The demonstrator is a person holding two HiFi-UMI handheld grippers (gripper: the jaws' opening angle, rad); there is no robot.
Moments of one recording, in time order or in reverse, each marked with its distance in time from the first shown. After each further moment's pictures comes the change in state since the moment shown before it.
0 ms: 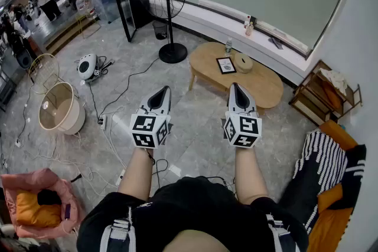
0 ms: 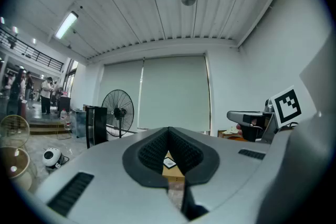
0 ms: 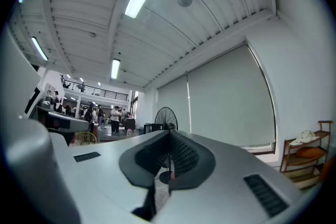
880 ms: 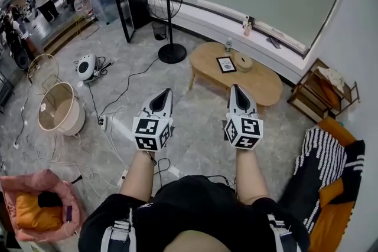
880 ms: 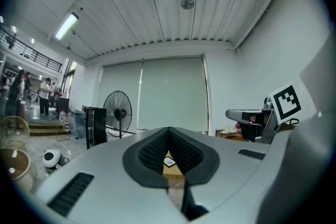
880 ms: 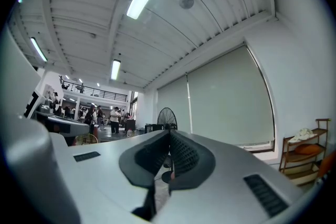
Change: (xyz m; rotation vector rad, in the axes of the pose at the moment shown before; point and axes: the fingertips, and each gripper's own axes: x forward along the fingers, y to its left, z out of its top) left arm -0.043 0.011 -0.009 -0.004 -0.016 -0.025; right arm -0.029 0.041 0.000 0.011 -0.005 -0.011
